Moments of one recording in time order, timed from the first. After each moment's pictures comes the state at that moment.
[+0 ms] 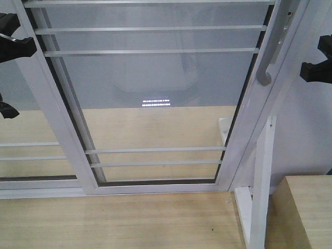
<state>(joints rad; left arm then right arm) -0.17 1.13 -0.80 -0.08 -0.13 0.07 0.07 1.00 -0.74 0.24 0.09 -0.35</state>
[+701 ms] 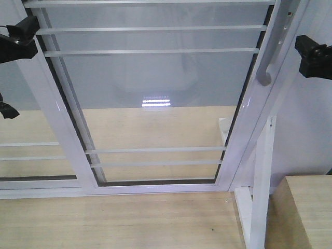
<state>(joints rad) -0.17 1.14 -0.80 -0.08 -0.13 0.11 0.07 1.04 -0.74 0.25 0.01 -0.35</state>
